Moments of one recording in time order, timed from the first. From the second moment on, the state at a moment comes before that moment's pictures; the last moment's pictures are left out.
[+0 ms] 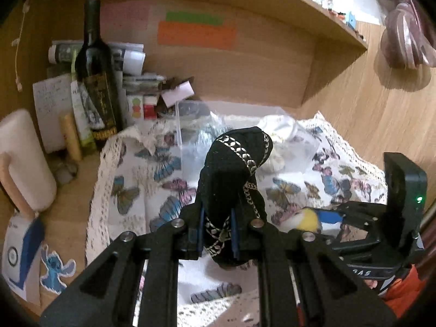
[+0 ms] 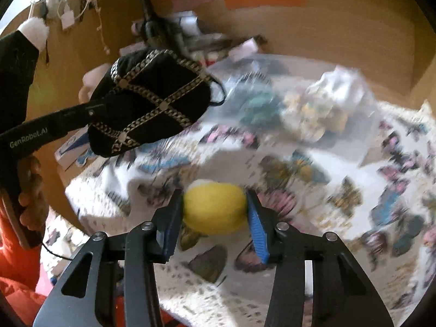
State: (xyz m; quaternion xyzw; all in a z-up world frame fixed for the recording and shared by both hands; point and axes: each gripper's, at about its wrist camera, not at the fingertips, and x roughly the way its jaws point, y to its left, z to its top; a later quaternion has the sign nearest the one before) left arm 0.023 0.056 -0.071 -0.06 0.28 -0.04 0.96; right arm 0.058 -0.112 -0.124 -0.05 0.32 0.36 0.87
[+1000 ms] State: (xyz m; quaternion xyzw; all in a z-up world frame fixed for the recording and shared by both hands) left arm 0.173 0.048 -0.062 -0.07 0.31 -0.08 0.94; right arm 0.170 -0.116 -0.061 -0.05 0.24 0.28 0.93
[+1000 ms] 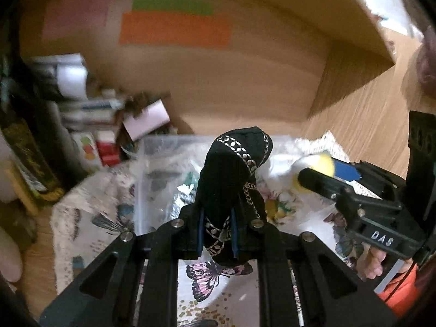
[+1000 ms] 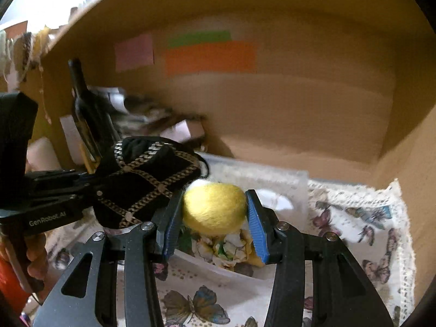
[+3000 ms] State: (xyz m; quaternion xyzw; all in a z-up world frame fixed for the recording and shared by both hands) left arm 0.025 0.005 0.021 -0.02 0.11 -0.01 0.99; right arm 0.052 -0.183 -0.007 0.00 0.09 0.26 0.96
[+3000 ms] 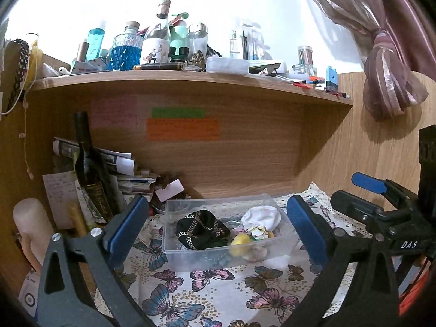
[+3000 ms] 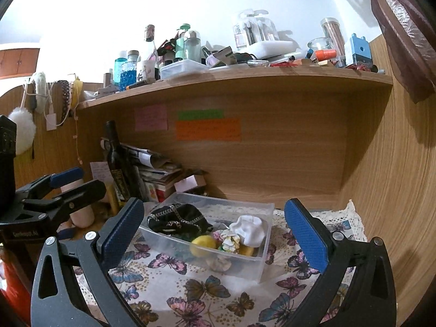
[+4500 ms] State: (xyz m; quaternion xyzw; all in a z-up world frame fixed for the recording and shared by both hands) left arm 0.030 0.007 0.020 -0.03 0.11 -0.01 0.99; right arm 0.054 -0.182 -0.009 0.00 0.10 0.27 0.96
